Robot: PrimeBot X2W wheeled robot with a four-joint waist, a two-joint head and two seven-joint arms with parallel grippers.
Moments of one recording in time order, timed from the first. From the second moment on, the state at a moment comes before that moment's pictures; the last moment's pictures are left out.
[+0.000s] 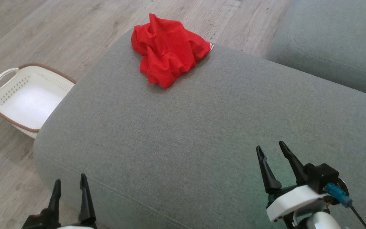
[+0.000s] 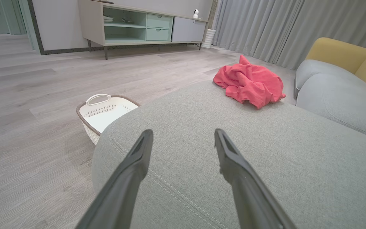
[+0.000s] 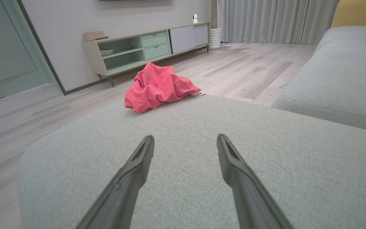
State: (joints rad) left arm 0.14 0.37 -0.42 0.03 -0.65 0.35 -0.23; right arm 0.03 -0.04 0.17 0.20 0.16 0.13 -0.10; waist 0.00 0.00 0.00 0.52
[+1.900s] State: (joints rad) left arm -1.14 0.57 -0.34 0.85 -0.64 0.02 0.04; right arm -0.25 -0.05 0.03 -0.28 -0.08 0.13 0.10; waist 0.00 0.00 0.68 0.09
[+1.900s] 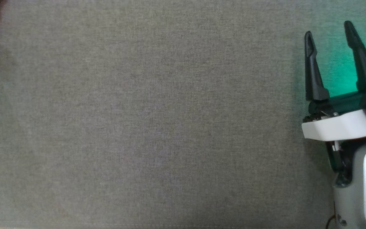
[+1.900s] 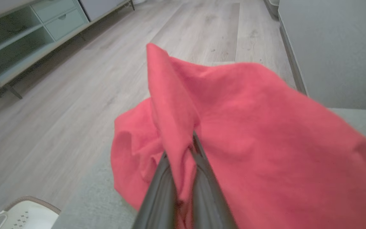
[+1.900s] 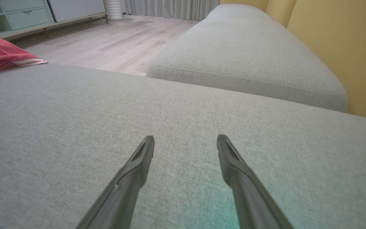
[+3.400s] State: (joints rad) left arm -0.76 0.30 -0.56 0.54 -0.70 0.11 0.01; right arm -0.17 -0.05 0.05 0.13 0.17 0.13 -0.13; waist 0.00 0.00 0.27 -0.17
